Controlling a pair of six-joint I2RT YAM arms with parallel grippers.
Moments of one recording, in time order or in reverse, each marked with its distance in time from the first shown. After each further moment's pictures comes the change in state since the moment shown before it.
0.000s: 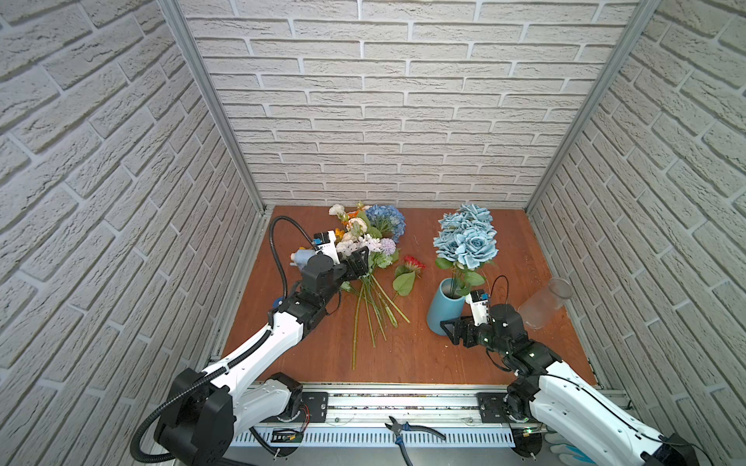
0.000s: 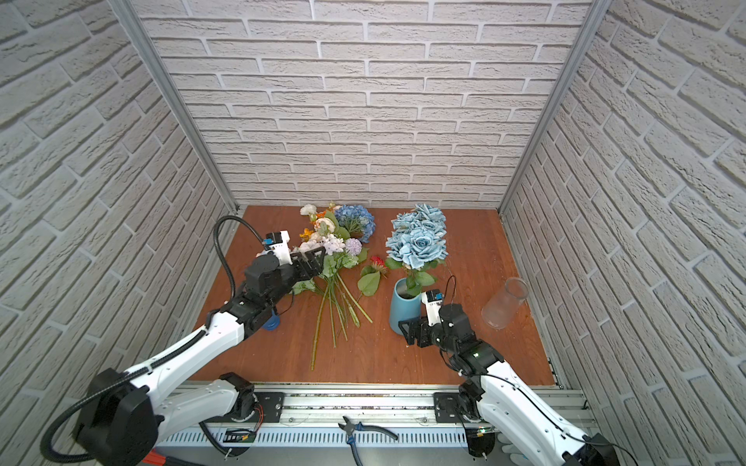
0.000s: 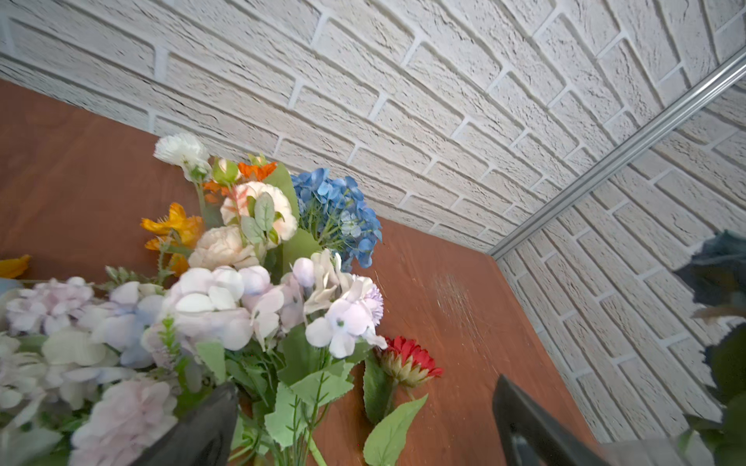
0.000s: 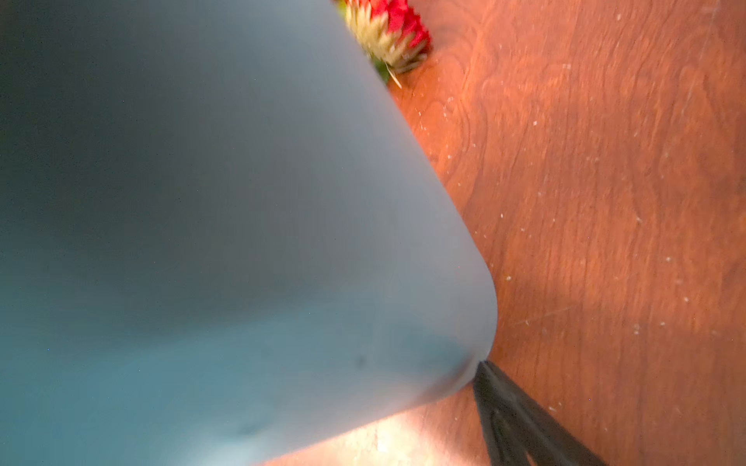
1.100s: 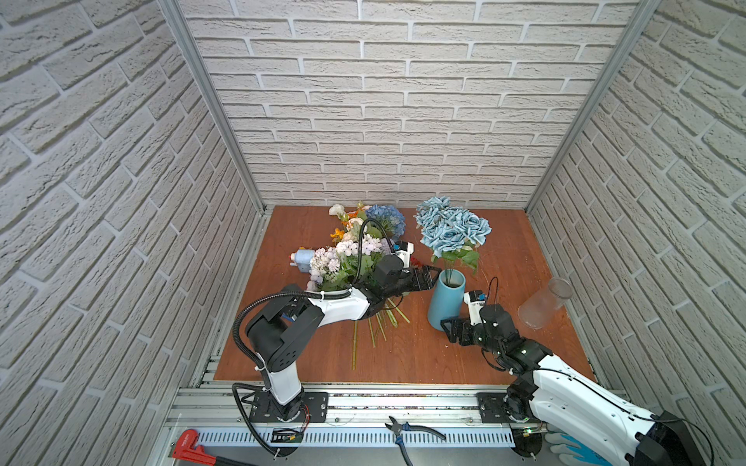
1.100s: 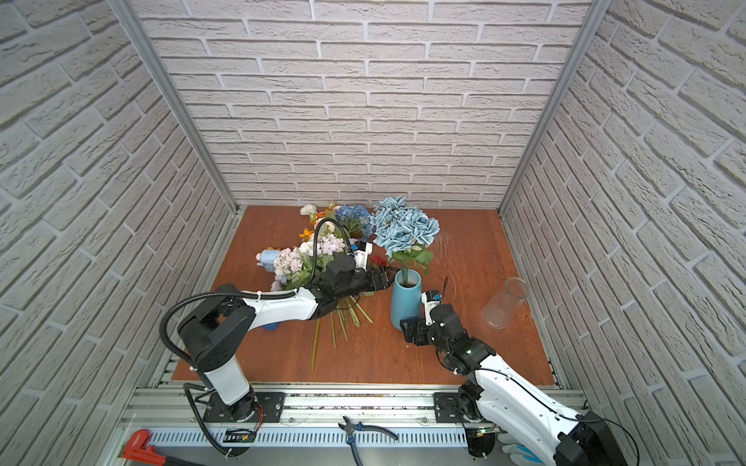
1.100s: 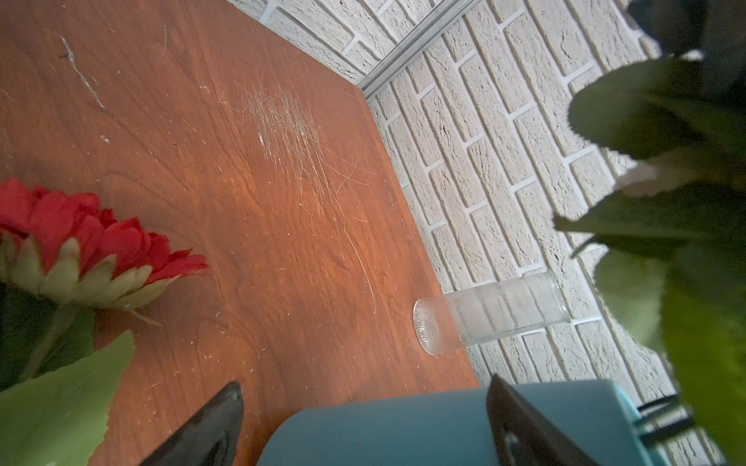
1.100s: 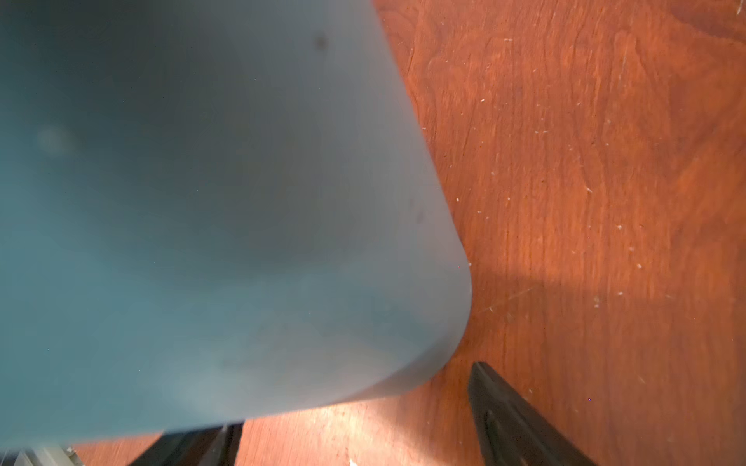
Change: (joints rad) left arm -0.335 0.616 0.290 0.285 0.261 -0.235; right arm 0.066 0.085 0.000 0.038 0.167 0.093
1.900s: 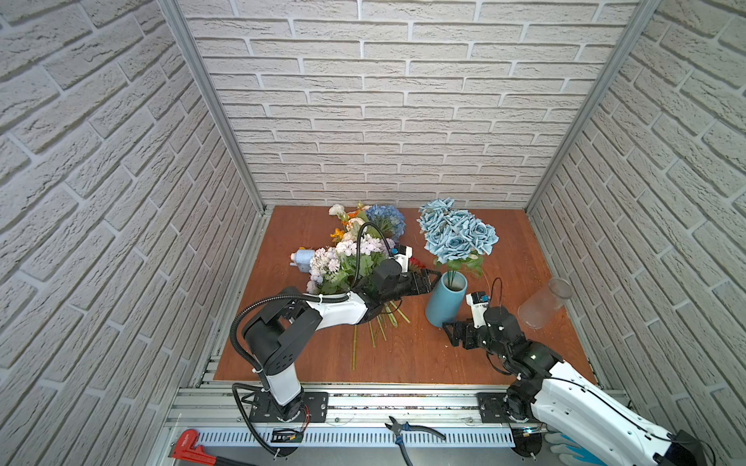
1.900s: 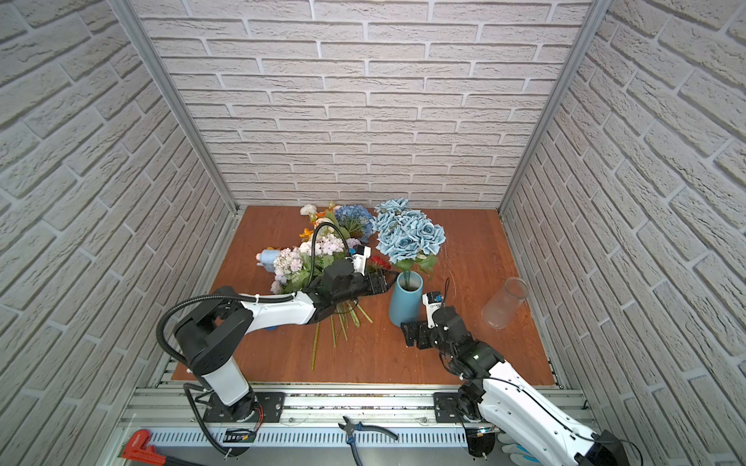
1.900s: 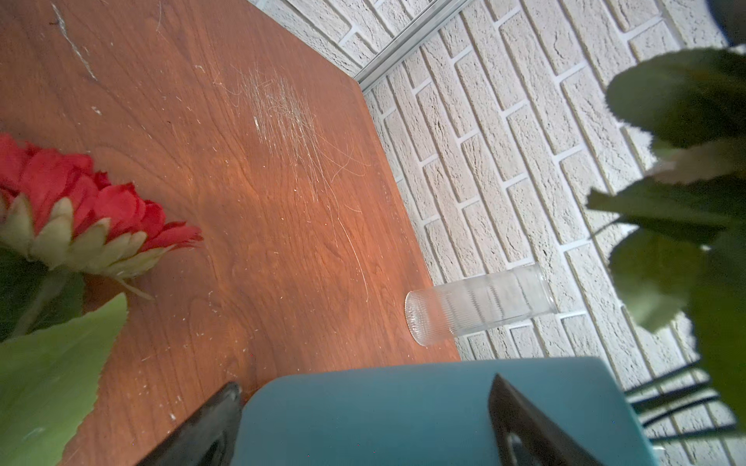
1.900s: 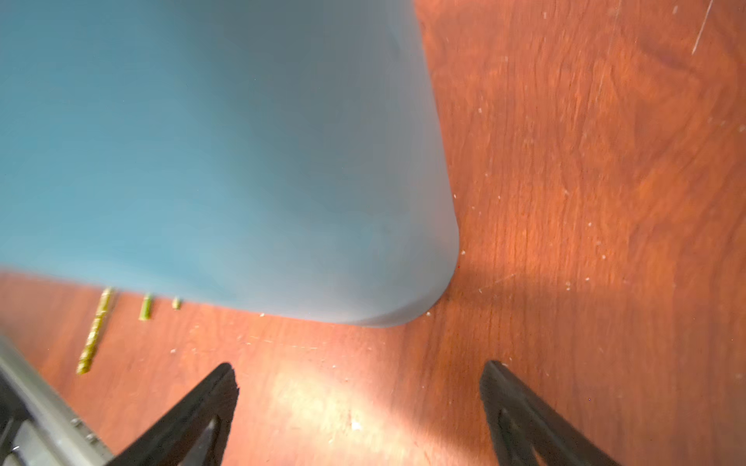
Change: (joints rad) left arm -0.004 -0.025 -0.058 0.035 0.000 -0.032; right arm 0.042 -0.176 0.055 -0.202 0.031 -0.045
